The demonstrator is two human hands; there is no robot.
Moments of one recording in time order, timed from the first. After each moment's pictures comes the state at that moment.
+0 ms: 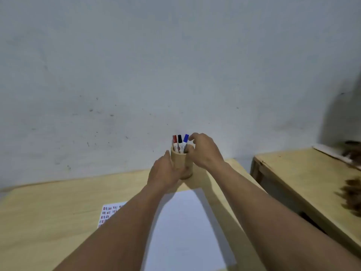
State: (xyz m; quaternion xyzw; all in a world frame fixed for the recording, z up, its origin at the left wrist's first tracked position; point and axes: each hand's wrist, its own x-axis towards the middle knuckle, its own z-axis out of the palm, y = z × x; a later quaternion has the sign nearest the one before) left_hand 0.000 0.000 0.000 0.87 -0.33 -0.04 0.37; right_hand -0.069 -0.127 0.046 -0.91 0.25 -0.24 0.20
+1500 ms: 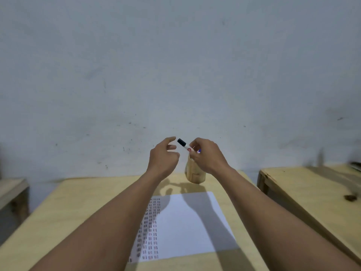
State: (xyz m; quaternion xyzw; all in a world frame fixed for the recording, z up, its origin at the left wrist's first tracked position) left_hand -0.032 0.098 0.092 0.77 -0.28 0.00 0.57; right_hand -0.114 -0.042 0.103 -0.90 0.17 -0.29 0.26
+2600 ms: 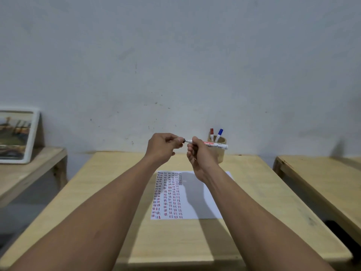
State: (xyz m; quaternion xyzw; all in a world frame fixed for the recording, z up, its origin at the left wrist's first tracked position) left_hand -0.032 0.188 0.071 0.74 -0.26 -0.06 0.62; right_hand -0.113 0.078 0.064 -0.42 0.20 -0.25 0.85
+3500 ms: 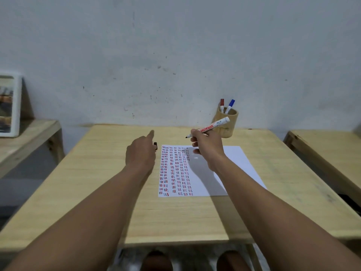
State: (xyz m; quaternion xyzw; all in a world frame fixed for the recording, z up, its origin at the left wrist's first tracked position) left_hand 0.007 0.237 -0.036 0.94 -0.22 0.10 0.22; right_hand -0.098 0.073 0.002 -0.68 0.26 -0.24 0.64
